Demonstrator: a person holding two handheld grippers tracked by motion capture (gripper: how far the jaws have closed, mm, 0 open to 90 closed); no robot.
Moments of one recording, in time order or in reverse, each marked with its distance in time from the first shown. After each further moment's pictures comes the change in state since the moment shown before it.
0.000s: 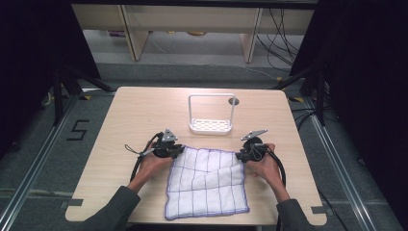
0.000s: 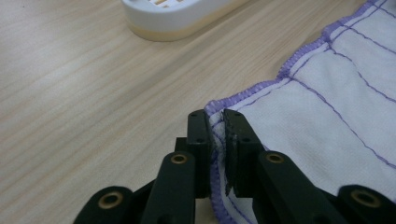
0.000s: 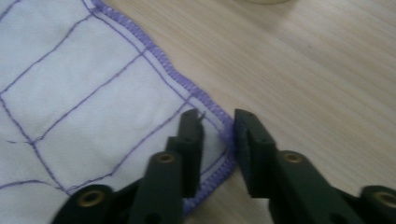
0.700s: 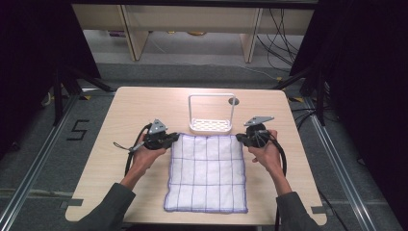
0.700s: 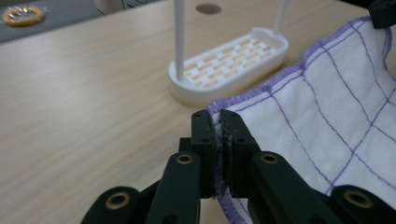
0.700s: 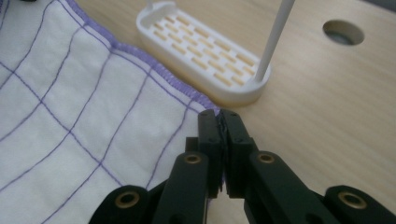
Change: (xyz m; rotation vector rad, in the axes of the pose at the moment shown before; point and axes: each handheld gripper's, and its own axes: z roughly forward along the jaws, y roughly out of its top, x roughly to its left) left arm 0.020 0.024 -0.039 -0.211 0.039 -0.098; right arm -0.009 0.039 -0.032 -0.177 -0.012 -0.031
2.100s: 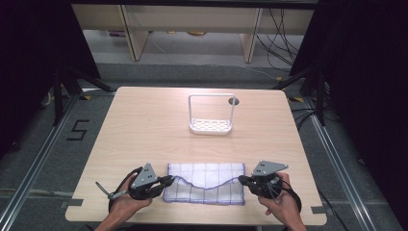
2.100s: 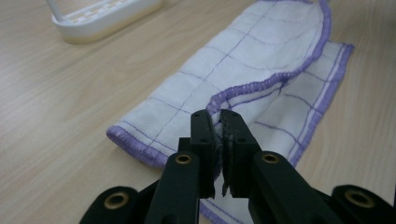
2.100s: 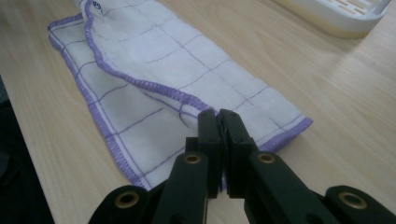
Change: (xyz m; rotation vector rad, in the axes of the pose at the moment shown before) left arm -0.083 -0.080 -0.092 0.055 -0.186 0.154; right arm 0.085 -0.092 -0.074 -0.021 0.128 -0.120
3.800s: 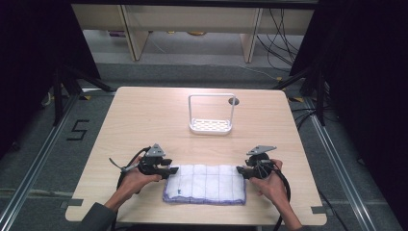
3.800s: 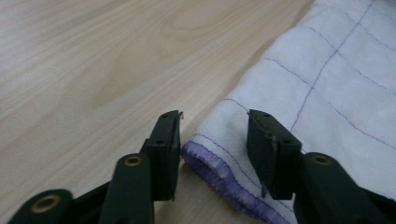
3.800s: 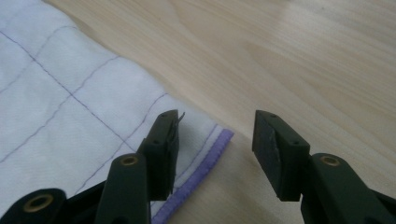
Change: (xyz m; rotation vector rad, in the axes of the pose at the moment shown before) left arm 0.063 0.015 0.052 0.192 -0.024 -0.123; right arm -0.050 0.009 0.056 0.149 -0.136 0.216
